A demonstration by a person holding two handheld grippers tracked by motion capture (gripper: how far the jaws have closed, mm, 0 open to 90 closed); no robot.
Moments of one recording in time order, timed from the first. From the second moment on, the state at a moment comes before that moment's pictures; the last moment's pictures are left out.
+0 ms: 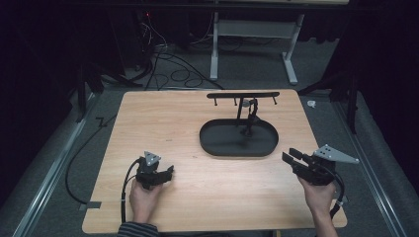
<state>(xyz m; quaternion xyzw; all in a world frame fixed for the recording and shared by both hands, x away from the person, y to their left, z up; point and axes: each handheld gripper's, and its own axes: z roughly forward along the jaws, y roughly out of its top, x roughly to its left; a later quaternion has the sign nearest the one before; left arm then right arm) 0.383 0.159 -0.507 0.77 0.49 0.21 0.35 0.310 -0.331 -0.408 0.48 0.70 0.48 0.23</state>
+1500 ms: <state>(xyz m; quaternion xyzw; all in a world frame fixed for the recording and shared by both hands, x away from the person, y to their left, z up) 0.383 0.159 -0.507 0.77 0.49 0.21 0.35 0.339 -0.303 -0.447 0.49 0.72 0.45 0.19</state>
